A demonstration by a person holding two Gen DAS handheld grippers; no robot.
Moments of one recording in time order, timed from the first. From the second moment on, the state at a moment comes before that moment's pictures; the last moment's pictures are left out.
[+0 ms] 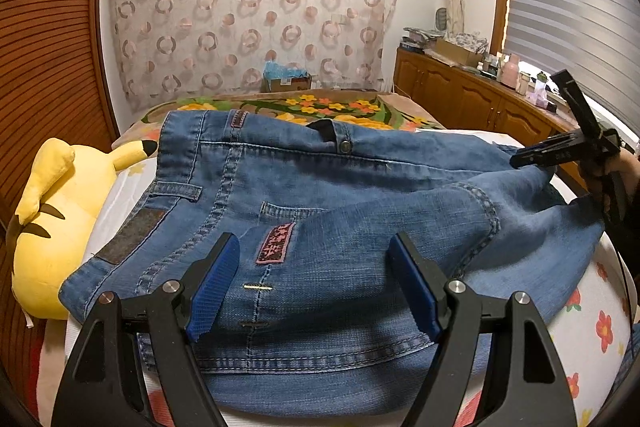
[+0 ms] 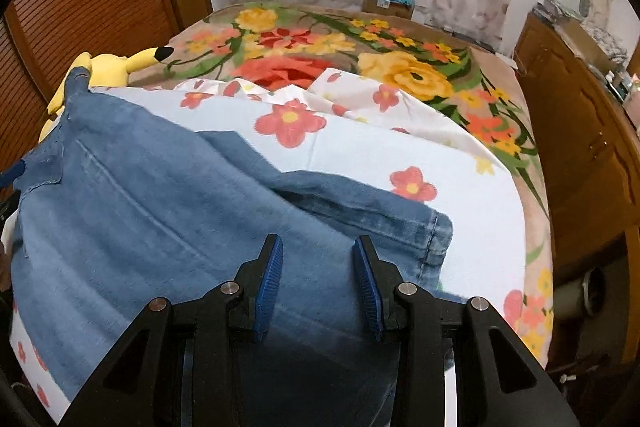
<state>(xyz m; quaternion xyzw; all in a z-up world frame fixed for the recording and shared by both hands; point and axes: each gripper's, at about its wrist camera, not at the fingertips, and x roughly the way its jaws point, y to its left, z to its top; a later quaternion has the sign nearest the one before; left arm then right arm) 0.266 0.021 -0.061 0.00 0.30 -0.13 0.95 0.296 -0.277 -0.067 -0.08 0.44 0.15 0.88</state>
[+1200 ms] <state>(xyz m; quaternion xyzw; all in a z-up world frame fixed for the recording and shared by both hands) 0.265 0.025 -0.064 0.00 0.30 -0.12 0.95 0.322 -0.257 -0.044 -0.08 0.43 0.22 0.87</state>
